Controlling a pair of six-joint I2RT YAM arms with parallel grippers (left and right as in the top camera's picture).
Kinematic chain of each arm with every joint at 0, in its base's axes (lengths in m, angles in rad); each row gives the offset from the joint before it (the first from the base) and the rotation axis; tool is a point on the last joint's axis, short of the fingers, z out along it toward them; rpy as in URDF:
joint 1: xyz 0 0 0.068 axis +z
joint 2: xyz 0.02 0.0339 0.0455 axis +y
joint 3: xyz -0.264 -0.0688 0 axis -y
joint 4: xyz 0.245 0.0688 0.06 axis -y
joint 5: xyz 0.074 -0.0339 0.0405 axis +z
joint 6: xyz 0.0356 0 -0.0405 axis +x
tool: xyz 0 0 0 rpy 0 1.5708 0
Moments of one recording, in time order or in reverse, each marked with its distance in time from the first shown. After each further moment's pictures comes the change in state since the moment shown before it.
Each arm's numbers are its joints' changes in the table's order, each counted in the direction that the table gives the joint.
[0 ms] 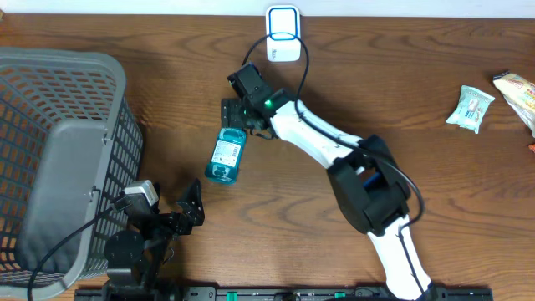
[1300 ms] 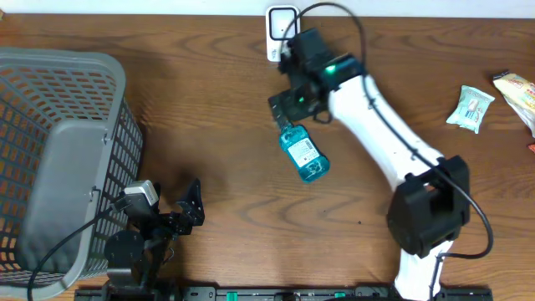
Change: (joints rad) left arm 0.000 0.000 0.000 0.000 0.000 0.000; right arm -0.144 -0.293 0.013 -0.531 -0.077 -0.548
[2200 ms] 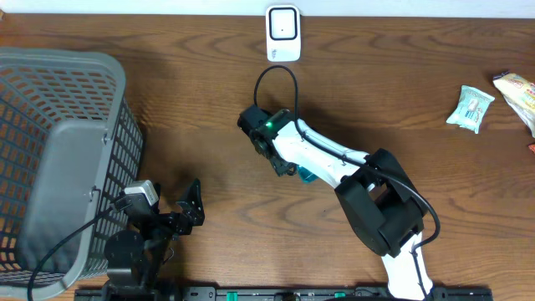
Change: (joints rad) left arm 0.000 0.000 0.000 0.000 0.000 0.000; right arm 0.208 0.130 -0.245 0.022 -0.474 0.260
